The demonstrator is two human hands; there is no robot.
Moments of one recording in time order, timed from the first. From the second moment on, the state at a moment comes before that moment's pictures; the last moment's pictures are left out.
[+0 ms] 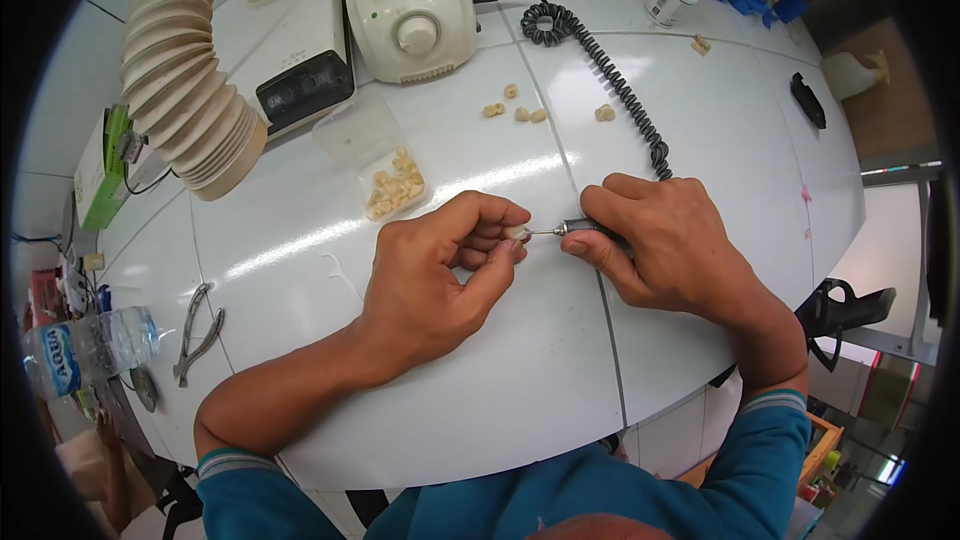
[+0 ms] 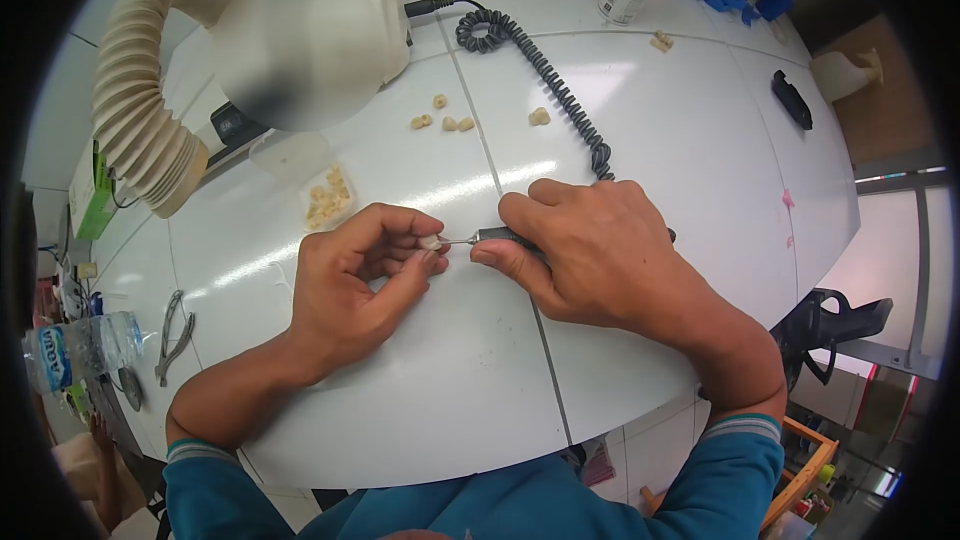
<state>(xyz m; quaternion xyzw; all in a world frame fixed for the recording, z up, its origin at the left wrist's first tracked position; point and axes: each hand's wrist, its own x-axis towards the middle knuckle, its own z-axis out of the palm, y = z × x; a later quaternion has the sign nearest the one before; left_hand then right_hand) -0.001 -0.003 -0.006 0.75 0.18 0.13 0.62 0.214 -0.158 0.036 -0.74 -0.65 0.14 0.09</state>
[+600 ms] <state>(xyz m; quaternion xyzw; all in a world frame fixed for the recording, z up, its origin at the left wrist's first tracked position) 0.001 -0.003 -0.003 0.78 0.18 0.13 0.59 0.211 -0.158 0.034 -0.74 -0.65 0.14 0.08</state>
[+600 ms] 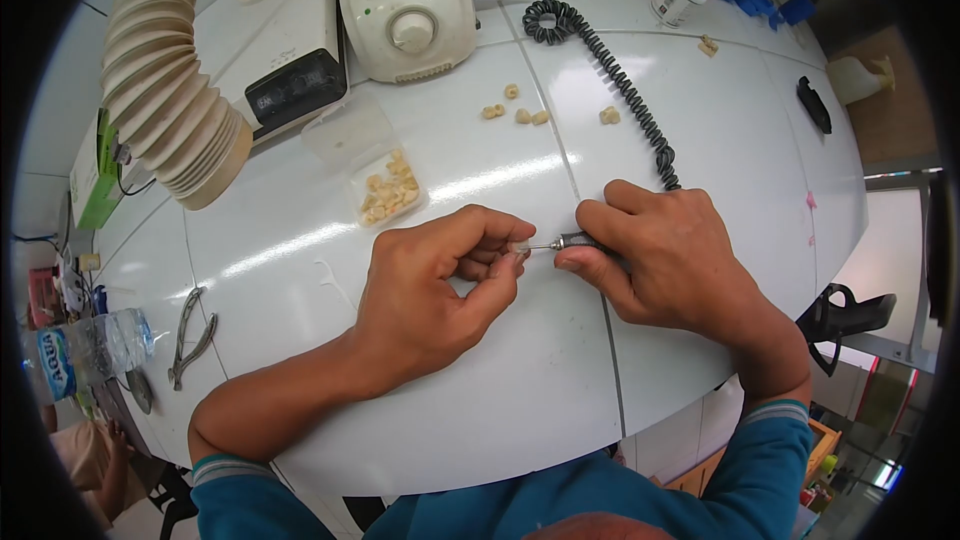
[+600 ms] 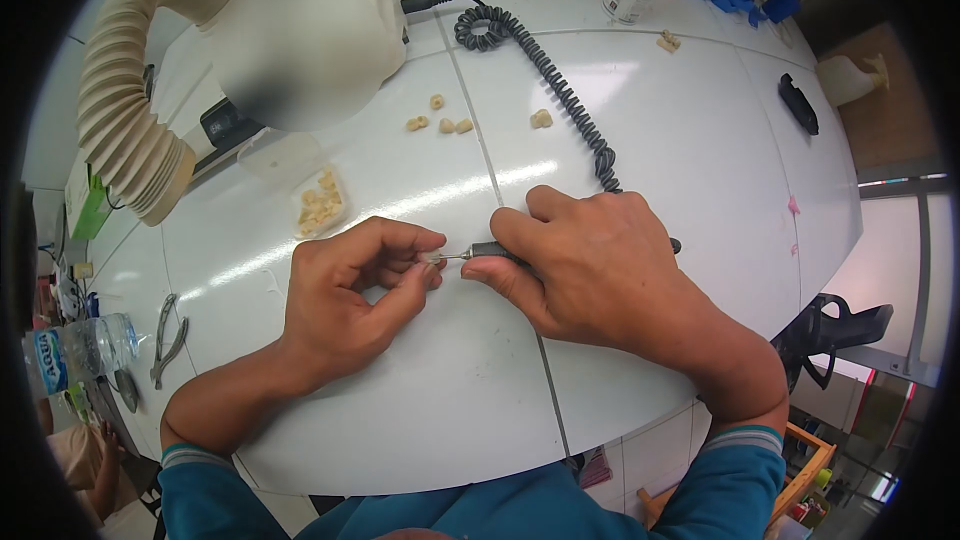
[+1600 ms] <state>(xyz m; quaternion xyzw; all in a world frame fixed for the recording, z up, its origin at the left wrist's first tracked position) 0.001 -0.004 -0.004 0.79 0.18 0.13 0.58 0.214 -0.158 0.036 -0.74 -0.65 0.14 0.08</state>
